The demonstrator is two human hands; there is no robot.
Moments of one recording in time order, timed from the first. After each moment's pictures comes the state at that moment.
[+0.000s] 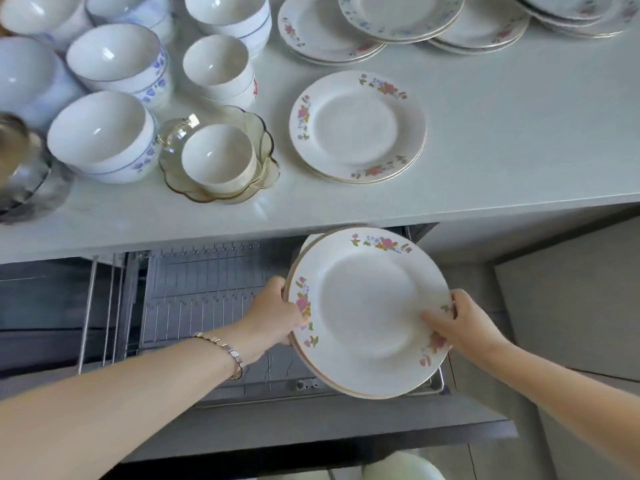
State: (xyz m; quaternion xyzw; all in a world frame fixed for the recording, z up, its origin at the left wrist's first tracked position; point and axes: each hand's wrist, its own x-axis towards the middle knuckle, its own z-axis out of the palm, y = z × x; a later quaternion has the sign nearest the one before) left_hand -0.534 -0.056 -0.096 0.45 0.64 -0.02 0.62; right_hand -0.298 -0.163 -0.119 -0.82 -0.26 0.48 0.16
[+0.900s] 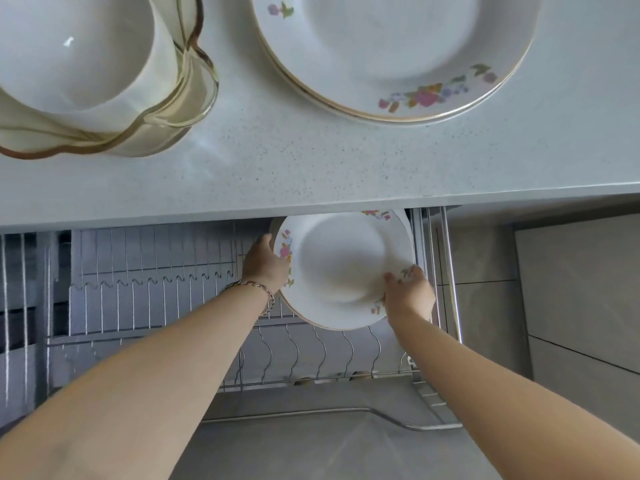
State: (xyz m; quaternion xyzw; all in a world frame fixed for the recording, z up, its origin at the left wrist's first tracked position) left_hand -0.507 0.022 -0.321 0.50 0.74 -0.04 0.45; right_hand -0.342 -0.081 -0.312 -0.90 -0.08 0.39 0.18
